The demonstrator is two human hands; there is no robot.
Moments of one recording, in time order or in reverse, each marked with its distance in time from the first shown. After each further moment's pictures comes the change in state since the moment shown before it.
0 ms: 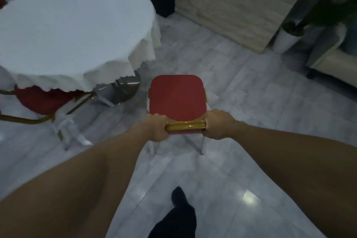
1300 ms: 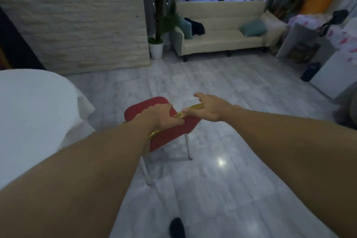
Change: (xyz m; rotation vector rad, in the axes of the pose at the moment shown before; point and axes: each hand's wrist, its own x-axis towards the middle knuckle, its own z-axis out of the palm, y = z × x) left_hand -0.120 -0.091 -0.106 0.331 -0.001 0.686; right_hand -0.113 -0.296 0.016 0.510 0.548 0.936
